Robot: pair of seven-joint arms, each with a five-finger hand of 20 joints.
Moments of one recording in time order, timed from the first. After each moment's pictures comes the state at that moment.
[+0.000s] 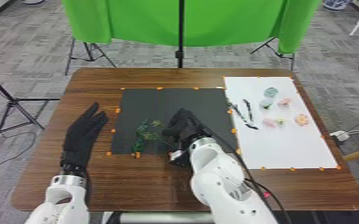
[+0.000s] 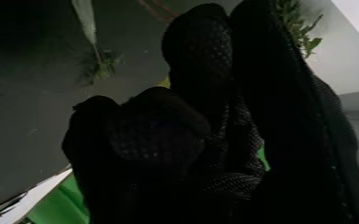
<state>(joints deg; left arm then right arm) 116.9 -66.3 -88.3 -111.0 50.7 9.1 15.7 -90.5 -84.2 58.7 -102.8 -131.8 -3.6 26.4</state>
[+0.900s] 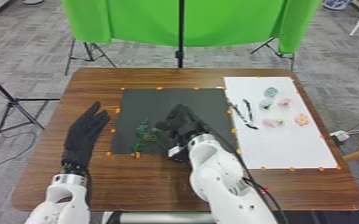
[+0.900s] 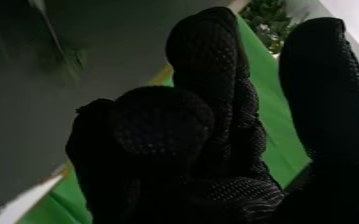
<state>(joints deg) 116.5 -66.5 -88.3 -111.0 50.8 8.4 15.3 -89.8 -84.7 59.8 -102.6 -131.0 -3.4 22.5</state>
